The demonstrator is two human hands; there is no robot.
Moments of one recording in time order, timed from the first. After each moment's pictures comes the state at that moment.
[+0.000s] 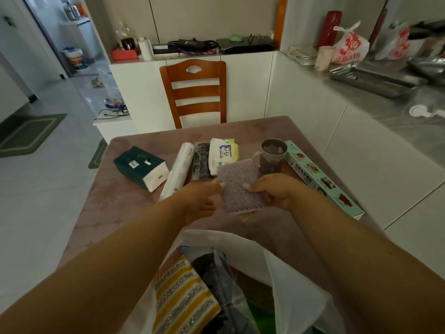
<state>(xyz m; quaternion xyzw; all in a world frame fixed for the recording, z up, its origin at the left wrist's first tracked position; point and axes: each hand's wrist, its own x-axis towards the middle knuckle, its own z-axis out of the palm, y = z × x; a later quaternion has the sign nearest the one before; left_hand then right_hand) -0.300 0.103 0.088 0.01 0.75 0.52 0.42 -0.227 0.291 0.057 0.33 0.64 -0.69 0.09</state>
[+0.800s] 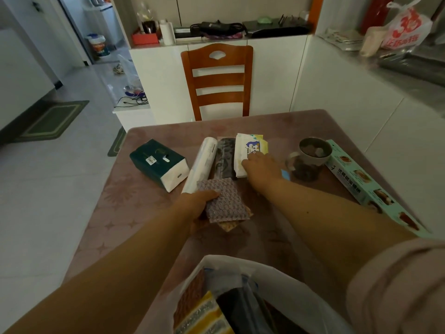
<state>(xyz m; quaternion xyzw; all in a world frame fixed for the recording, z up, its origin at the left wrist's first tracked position) -0.374 0.078 0.020 -0.16 0.68 0.61 0.37 -0.369 0.277 -0.002 0.08 0.99 0.08 0.00</state>
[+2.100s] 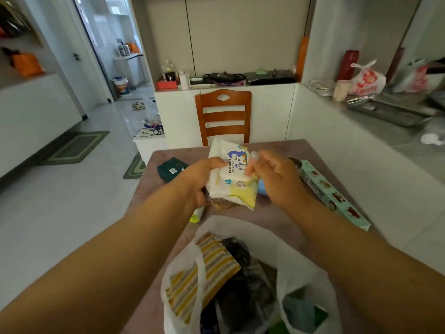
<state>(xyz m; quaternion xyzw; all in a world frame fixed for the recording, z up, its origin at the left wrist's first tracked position) -0.268 0.045 0.174 0.01 0.63 0.68 0.37 -0.166 0.187 0.165 -0.01 0.81 -0.51 -0.28</state>
